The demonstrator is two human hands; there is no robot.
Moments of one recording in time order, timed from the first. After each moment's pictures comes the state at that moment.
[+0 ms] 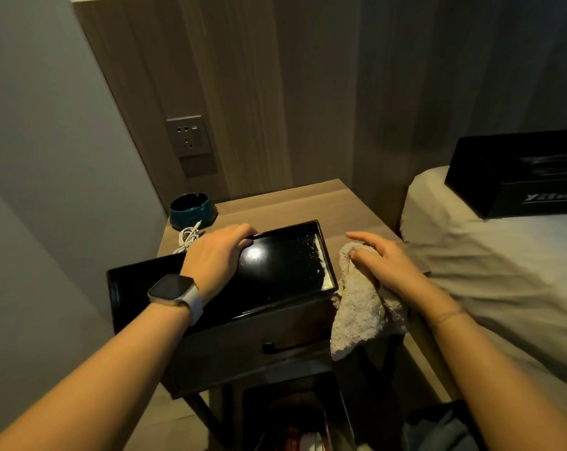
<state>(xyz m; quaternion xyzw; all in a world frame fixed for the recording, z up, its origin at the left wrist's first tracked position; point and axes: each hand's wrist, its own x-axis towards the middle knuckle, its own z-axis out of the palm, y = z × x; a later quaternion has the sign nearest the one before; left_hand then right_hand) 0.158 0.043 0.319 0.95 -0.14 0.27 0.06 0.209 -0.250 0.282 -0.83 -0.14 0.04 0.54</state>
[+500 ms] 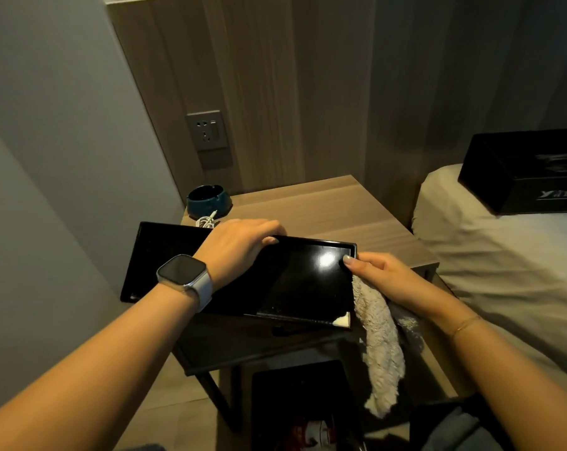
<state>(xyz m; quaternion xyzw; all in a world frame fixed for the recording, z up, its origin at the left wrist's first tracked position) 0.125 0.029 0.345 0.95 -0.25 0.20 0.06 0.165 -0.243 0.280 -0.72 -0.26 0.19 0.61</state>
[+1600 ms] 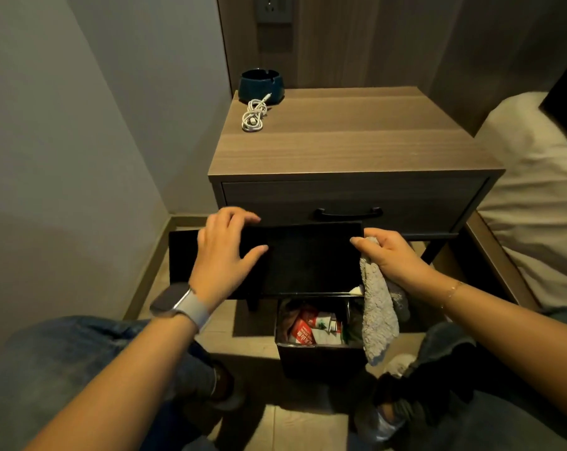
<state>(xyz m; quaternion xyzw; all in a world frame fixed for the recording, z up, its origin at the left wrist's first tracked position) -0.057 0.064 0.178 0.95 0.07 0.23 0.20 0.067 -0.198 0.170 -0.79 -0.23 0.19 0.54</state>
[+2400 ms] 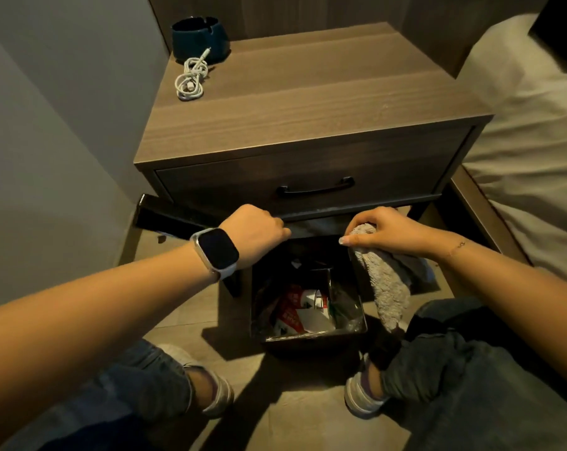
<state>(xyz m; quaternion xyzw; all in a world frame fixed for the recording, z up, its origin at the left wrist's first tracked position) 0.048 0.007 0.168 0.93 -0.28 -0.05 -0.24 0.128 -0.243 0.143 -0.86 -0.28 0.26 0.34</state>
